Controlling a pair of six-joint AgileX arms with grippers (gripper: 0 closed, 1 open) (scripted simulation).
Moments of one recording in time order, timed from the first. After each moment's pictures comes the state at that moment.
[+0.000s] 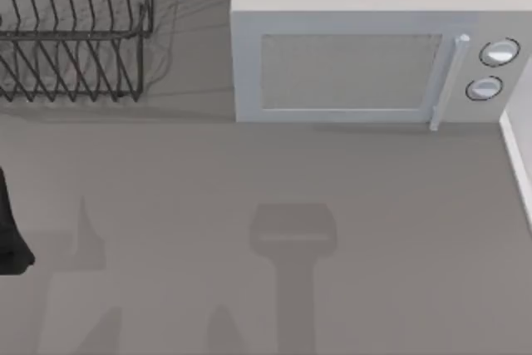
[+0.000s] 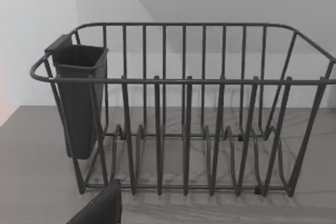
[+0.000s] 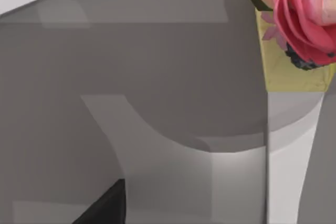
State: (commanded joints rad) left arm 0.00 0.00 0.00 0.00 0.00 0.00; right arm -0.62 1.72 0.74 -0.59 0.00 -0.24
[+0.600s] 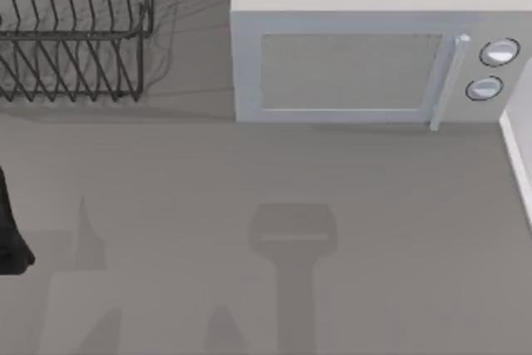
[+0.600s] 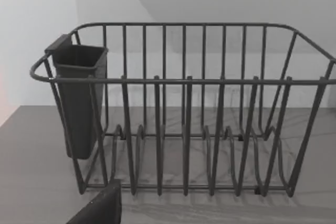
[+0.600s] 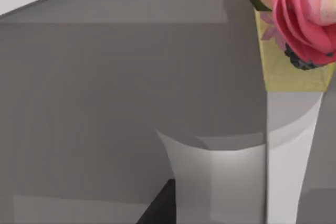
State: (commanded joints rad) left arm 0.00 0.00 0.00 0.00 0.00 0.00; right arm -0.62 1.65 0.78 -0.66 -0.01 -0.25
